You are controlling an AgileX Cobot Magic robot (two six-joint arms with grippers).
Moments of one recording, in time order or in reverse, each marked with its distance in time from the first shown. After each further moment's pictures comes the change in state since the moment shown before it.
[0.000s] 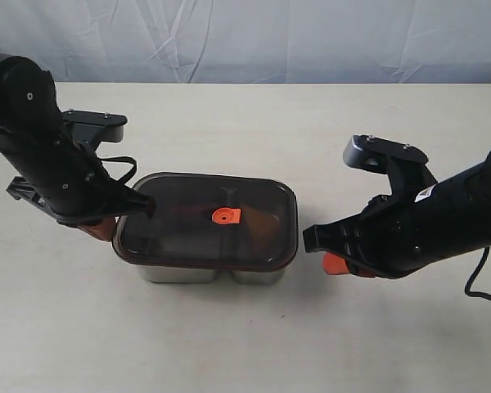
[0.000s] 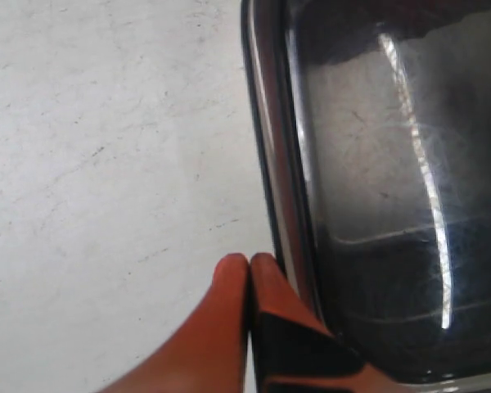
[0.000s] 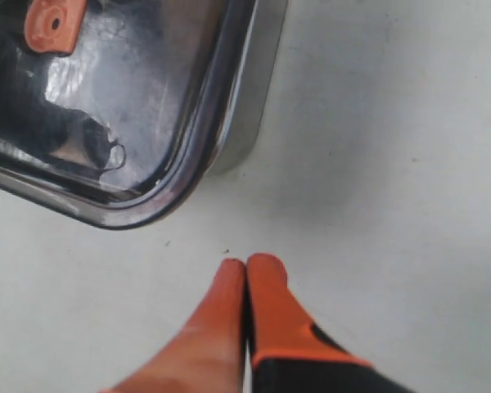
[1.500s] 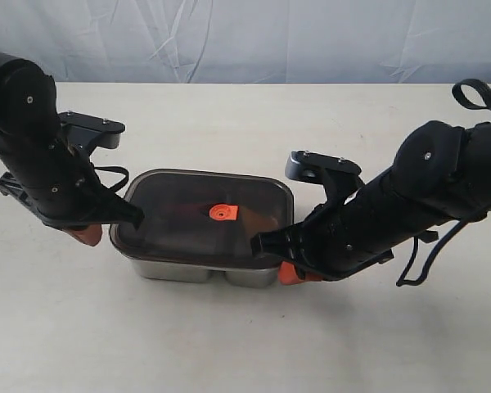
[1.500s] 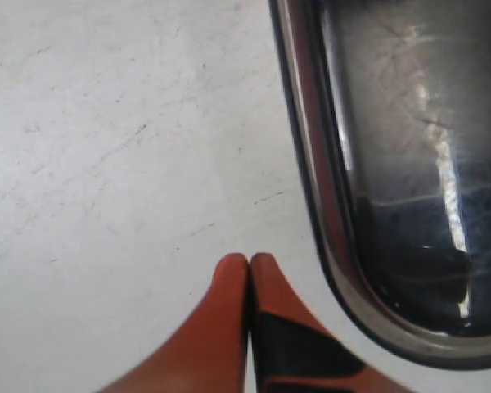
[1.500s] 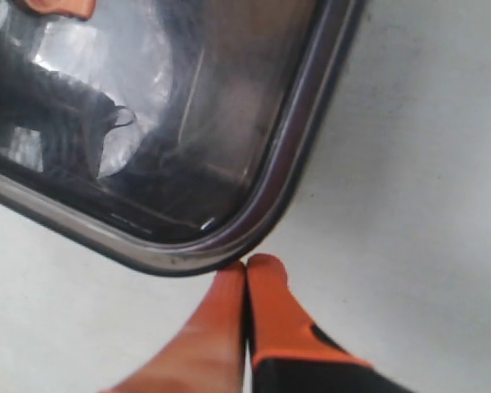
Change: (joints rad) left arm 0.000 0.000 -0.001 0.095 0.054 0.006; right arm 0.109 0.241 -0.130 0.074 -0.013 -0.015
